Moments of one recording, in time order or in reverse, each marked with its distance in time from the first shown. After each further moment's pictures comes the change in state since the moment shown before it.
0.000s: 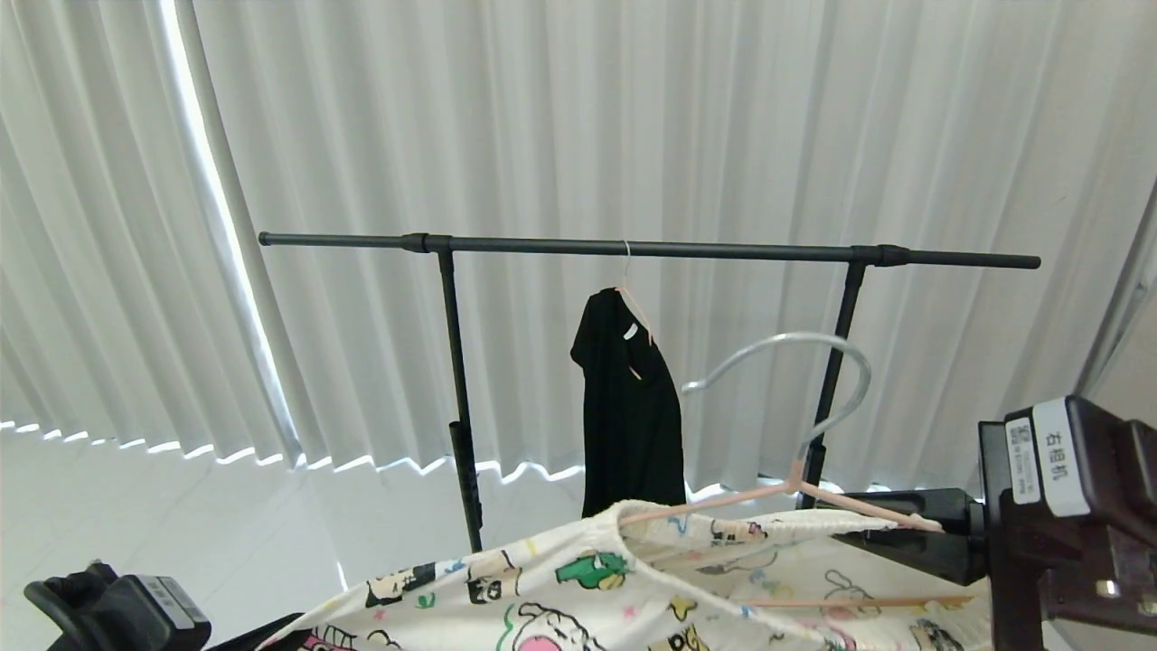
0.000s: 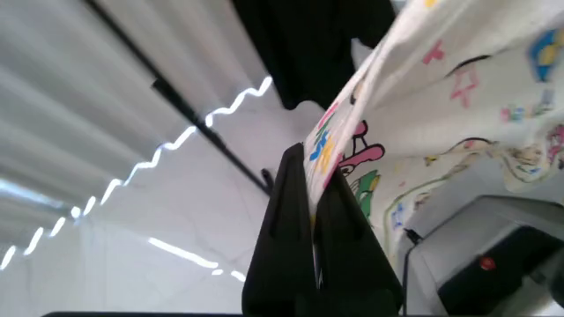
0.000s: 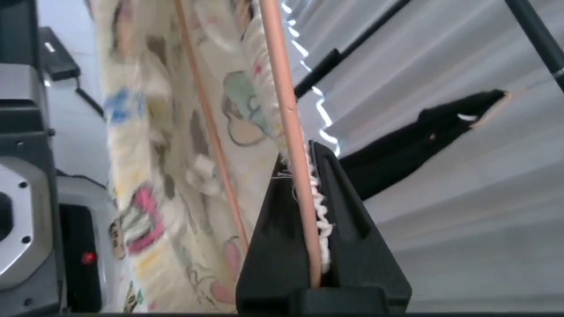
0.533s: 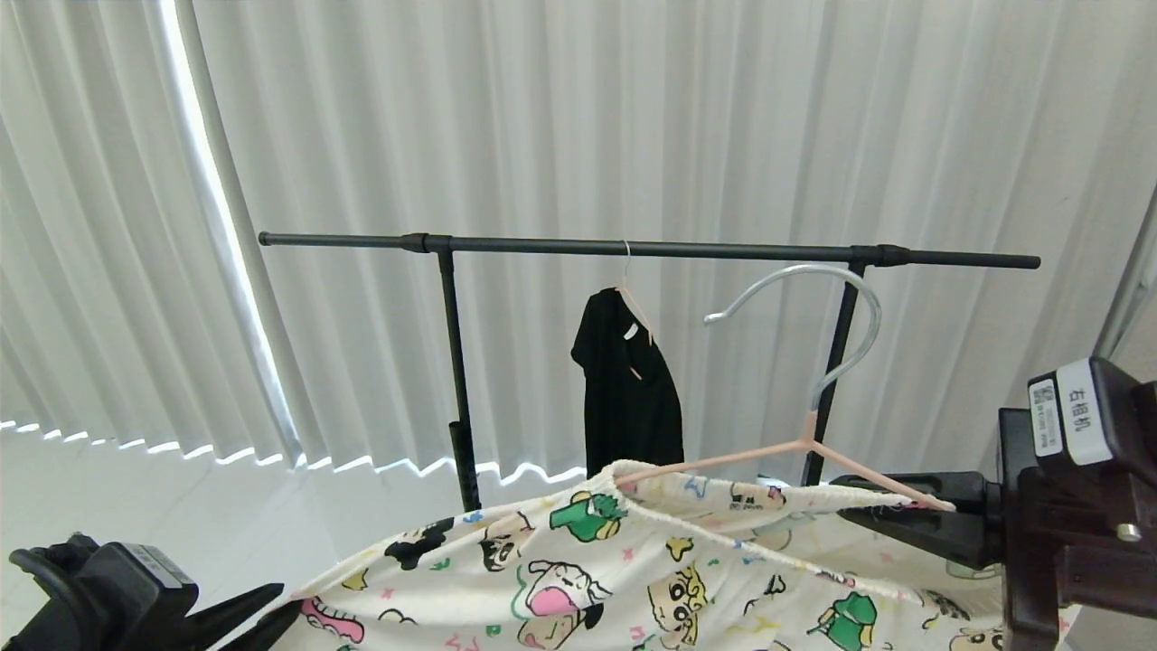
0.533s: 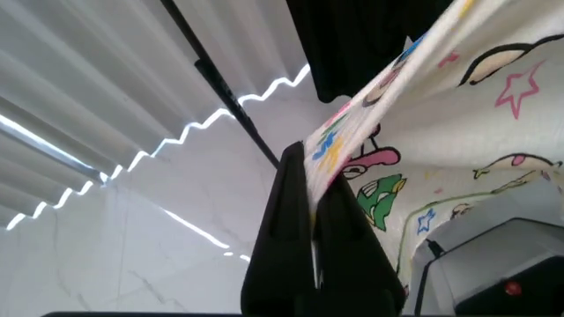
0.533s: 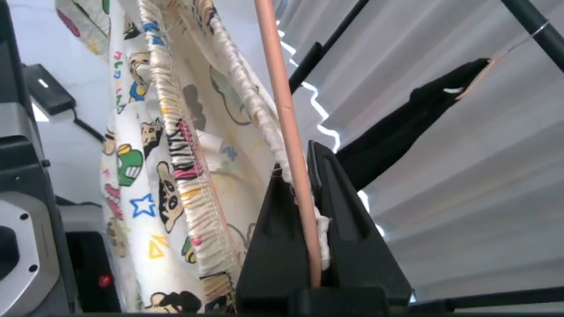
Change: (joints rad) left arm 0.065 0.005 -0.029 0.003 0.001 0.009; right arm -0.022 -0.018 0.000 -0.008 -0.004 0.078
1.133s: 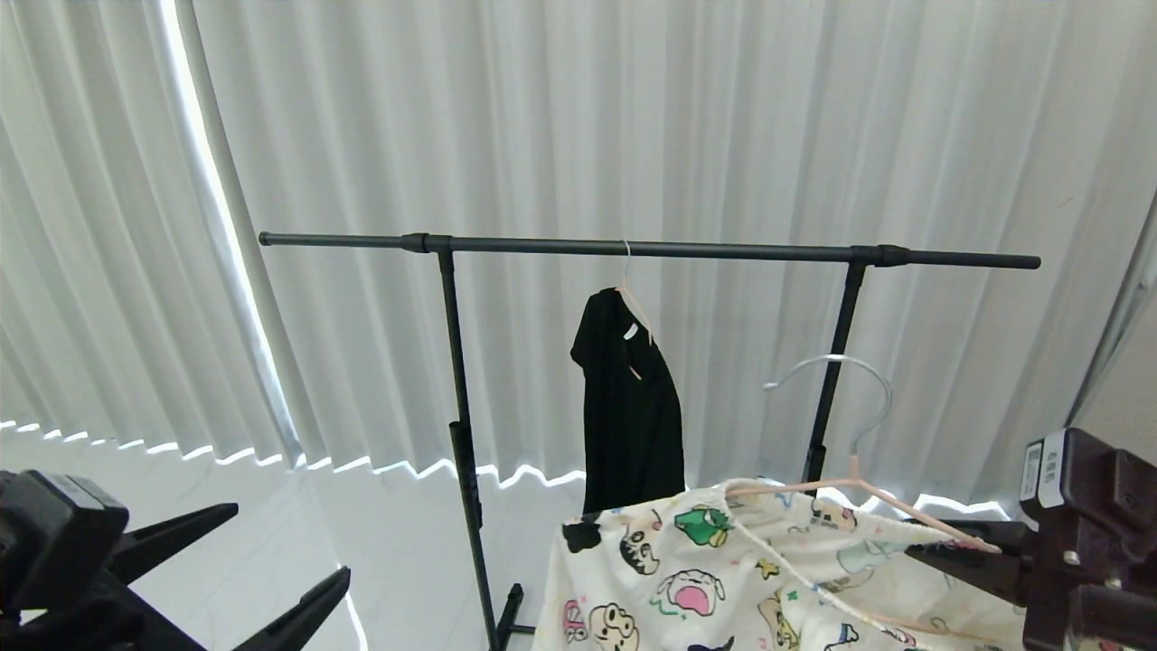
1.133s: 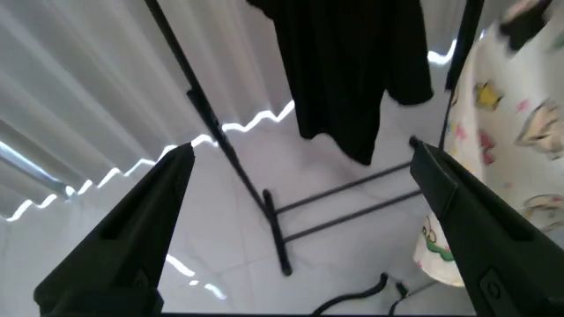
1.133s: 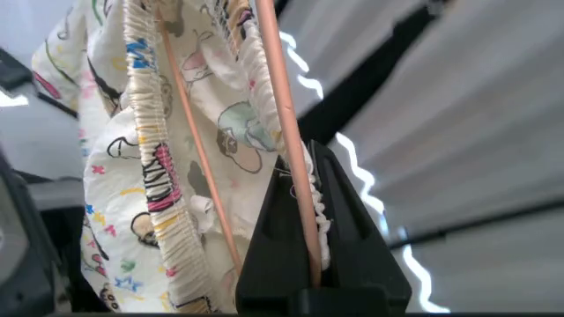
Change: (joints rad) left arm 0.006 -0.023 -0.113 -0.003 -0.037 -0.156; right arm -0.176 -0.068 0.176 0.038 -0.087 -0.001
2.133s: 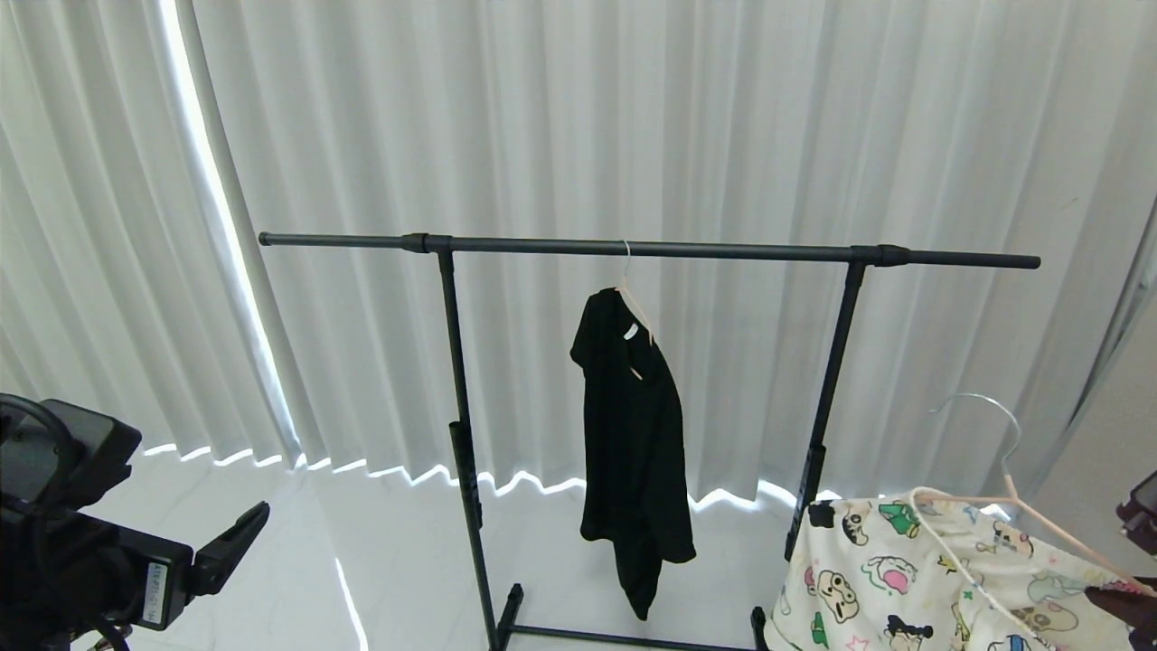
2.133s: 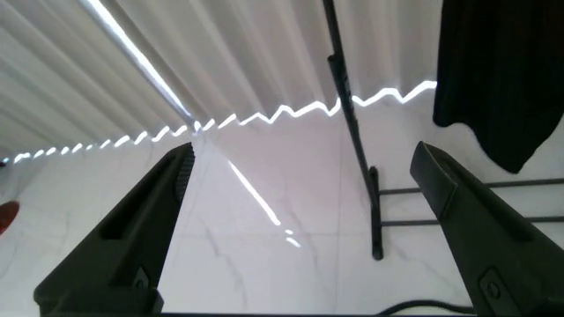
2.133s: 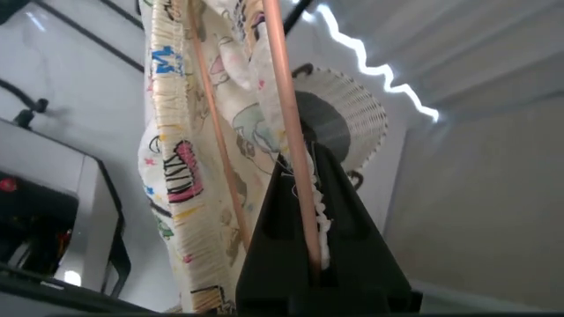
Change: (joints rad) left arm 0.378 0.134 -0.056 0.000 0.057 0.218; right arm -0.479 -0.119 0.059 0.284 -0.206 0.050
